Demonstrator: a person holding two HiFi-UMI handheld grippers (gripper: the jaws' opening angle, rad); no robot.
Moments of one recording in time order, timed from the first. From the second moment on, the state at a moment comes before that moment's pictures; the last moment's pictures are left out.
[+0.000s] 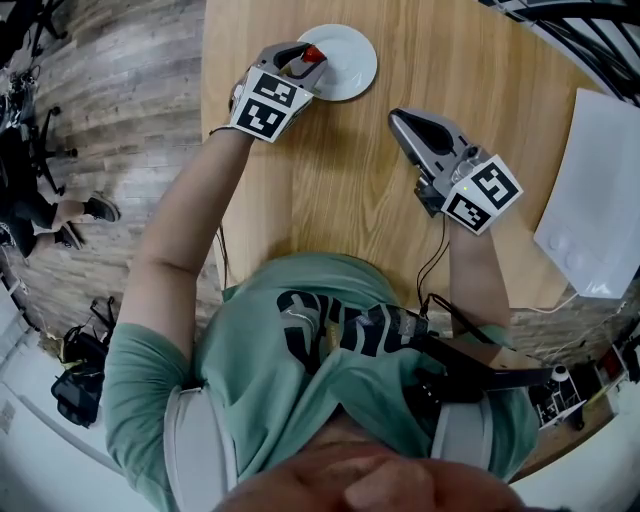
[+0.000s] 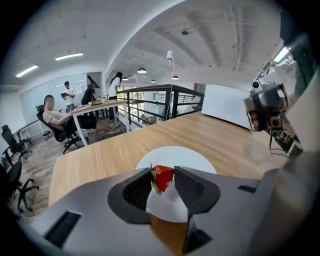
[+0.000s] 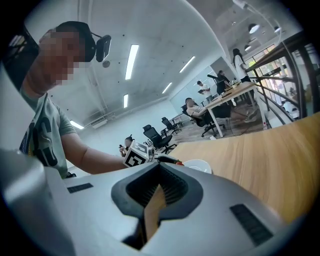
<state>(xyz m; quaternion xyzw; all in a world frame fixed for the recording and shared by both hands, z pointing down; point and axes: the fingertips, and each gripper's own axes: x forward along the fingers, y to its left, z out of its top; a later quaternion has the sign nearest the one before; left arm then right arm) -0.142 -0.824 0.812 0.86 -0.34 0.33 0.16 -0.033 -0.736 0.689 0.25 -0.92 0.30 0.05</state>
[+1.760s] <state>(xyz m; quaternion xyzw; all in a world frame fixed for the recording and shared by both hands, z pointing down) -0.171 -0.774 0.699 0.87 -0.40 0.20 0.21 -0.024 -0.694 0.623 0.28 -0.92 0.27 0.04</state>
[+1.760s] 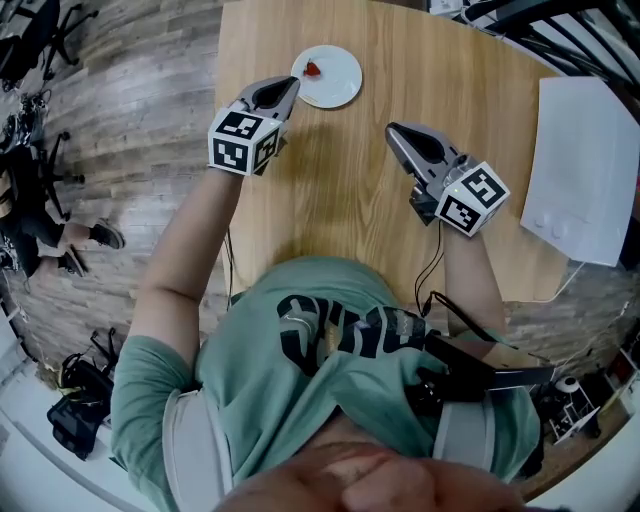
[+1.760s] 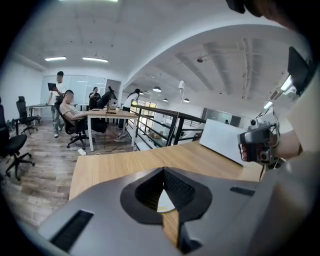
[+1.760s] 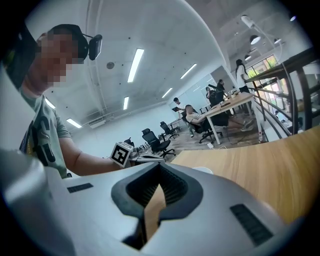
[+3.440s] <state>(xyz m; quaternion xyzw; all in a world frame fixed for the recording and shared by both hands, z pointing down) -0.427 -0.494 0.475 0.88 -0.44 -0.03 0.19 -0.157 -0.545 0.486 0.31 -0.92 0.21 0.10</state>
